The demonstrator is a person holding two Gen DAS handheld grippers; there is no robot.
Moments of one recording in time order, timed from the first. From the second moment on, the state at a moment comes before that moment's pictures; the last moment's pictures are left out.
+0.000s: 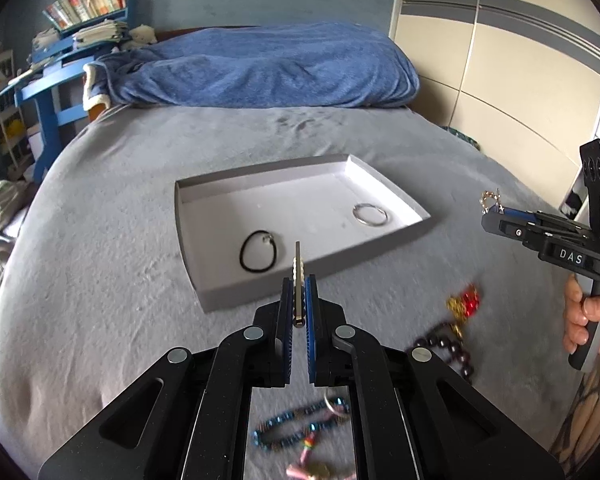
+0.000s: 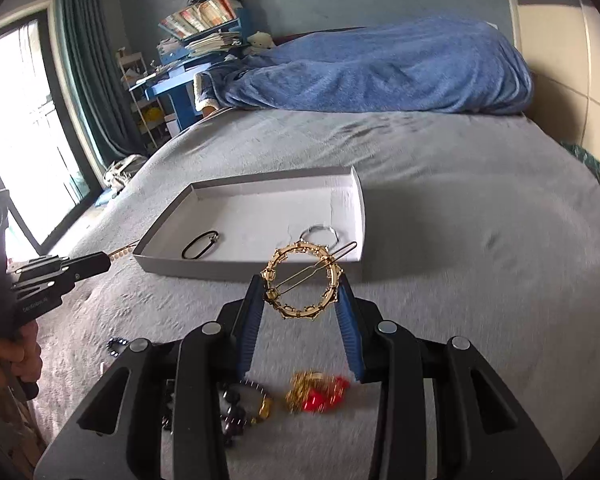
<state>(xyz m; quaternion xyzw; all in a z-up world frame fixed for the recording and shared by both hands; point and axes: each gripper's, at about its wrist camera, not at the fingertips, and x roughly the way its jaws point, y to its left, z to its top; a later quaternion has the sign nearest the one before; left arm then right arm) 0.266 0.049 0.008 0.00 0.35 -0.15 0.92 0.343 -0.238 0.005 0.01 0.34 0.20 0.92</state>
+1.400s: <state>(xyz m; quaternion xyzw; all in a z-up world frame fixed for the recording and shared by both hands) 0.385 0.045 -0.064 0.02 0.42 -0.12 0.90 0.474 -0.145 -0.075 -0.08 0.42 0.21 0.88</state>
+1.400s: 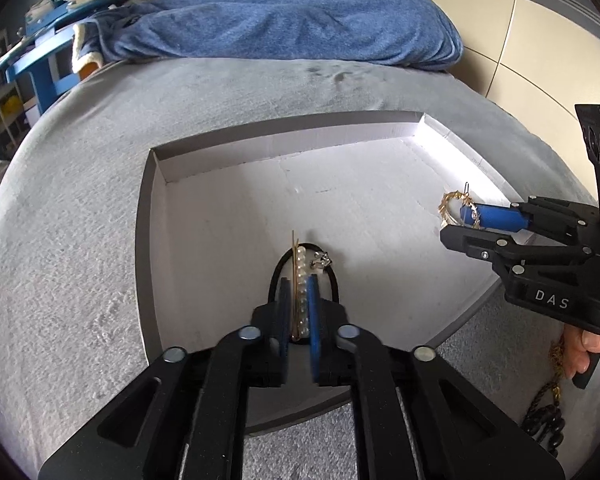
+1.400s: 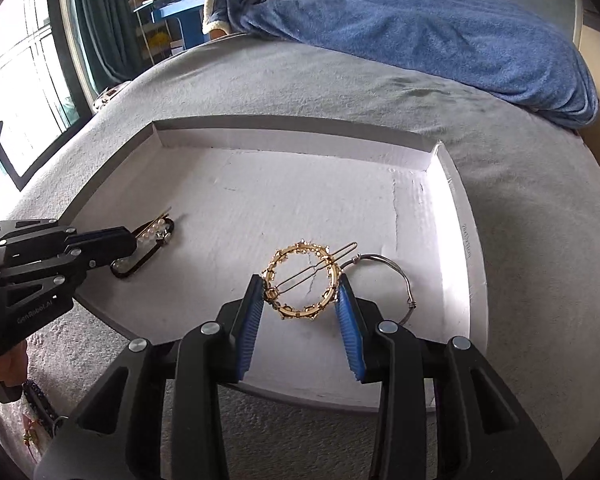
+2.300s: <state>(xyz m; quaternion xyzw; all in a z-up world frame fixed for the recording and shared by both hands) 0.304 0.059 -0.006 0.00 0.34 -0.09 0.93 0.398 -0.180 -0.024 -0.05 0.36 0.20 0.91</state>
